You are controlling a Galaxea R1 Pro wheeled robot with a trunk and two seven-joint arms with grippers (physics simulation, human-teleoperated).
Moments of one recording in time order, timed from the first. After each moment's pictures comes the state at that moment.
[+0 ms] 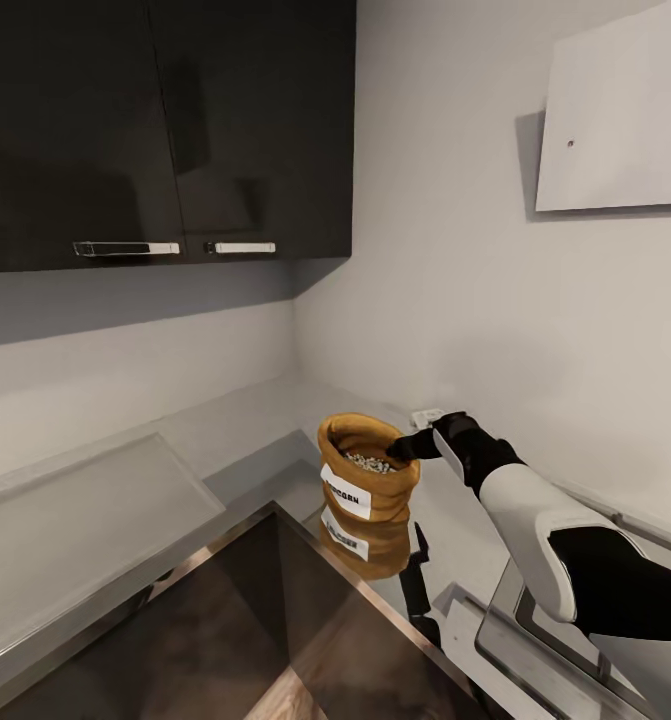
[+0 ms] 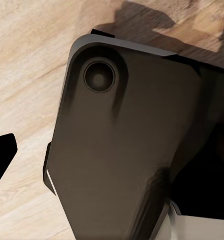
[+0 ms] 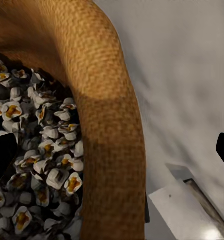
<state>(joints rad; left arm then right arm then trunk) 0.00 -0.02 0.22 -0.02 0.05 -0.10 0.00 -1.16 0.04 0.08 -0.33 0.10 0.62 0.23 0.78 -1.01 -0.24</state>
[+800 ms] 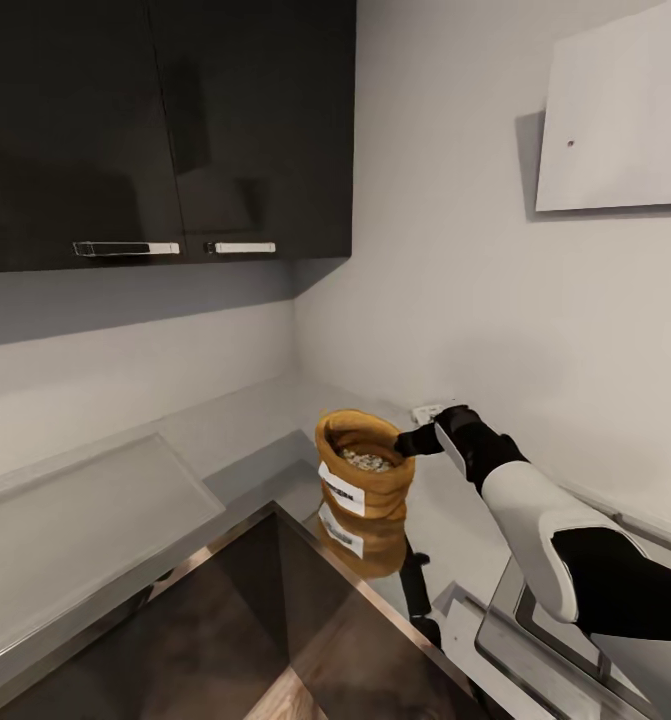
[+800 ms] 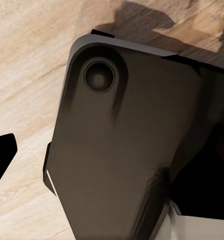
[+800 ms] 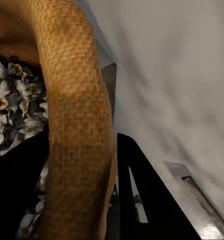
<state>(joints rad) 0.00 -0.02 0.22 -0.02 0.05 -0.10 0.00 -1.16 0.04 0.08 -0.38 0.11 0.68 0.24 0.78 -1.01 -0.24</state>
